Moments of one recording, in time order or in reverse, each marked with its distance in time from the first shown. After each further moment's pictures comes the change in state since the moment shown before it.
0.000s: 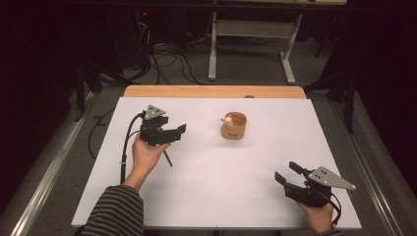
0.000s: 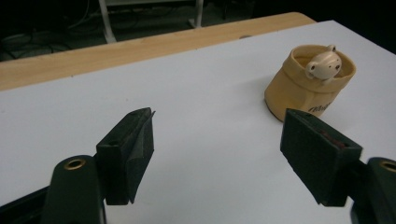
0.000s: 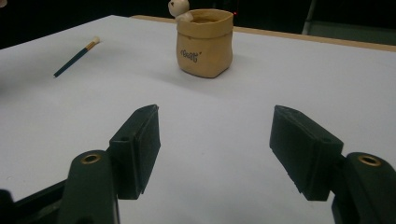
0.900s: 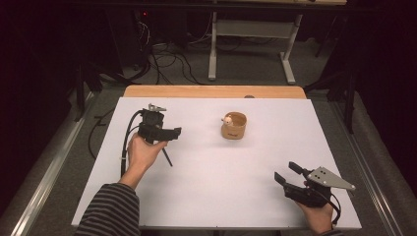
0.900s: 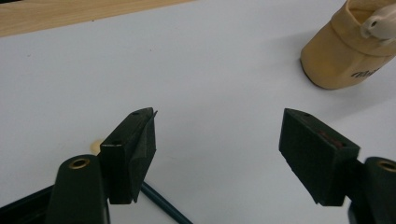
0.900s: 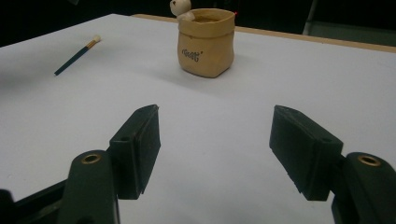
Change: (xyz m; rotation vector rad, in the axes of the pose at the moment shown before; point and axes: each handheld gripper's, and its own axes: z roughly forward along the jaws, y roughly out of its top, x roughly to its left) left arm 0.007 0.009 0.005 0.228 0.096 -0.049; right arm 0.001 0.000 0.000 0.002 0.001 -0.006
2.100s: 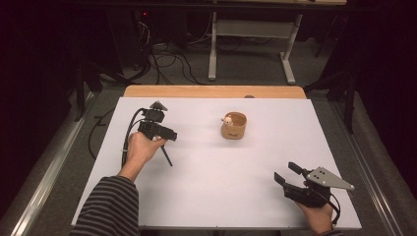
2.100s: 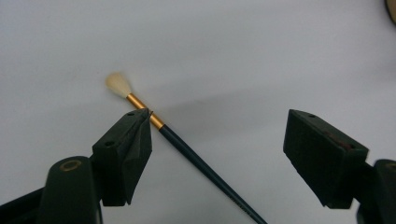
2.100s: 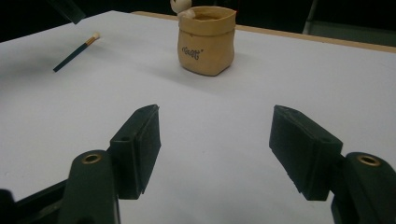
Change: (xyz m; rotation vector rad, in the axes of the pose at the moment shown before) left arm 0.015 0.009 0.026 0.333 0.071 -0.102; right arm 0.001 0.000 0.001 0.009 -0.004 -0.007
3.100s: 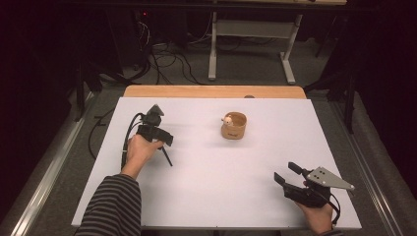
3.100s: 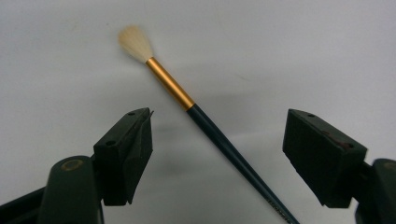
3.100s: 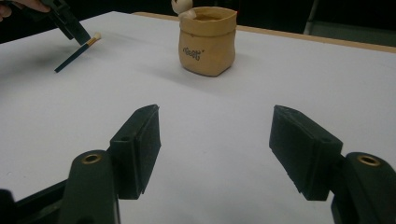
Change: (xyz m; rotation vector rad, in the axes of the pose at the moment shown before) left arm 0.019 -0.002 0.032 0.130 0.023 -0.078; right arm 0.000 0.000 0.000 -0.002 0.005 0.003
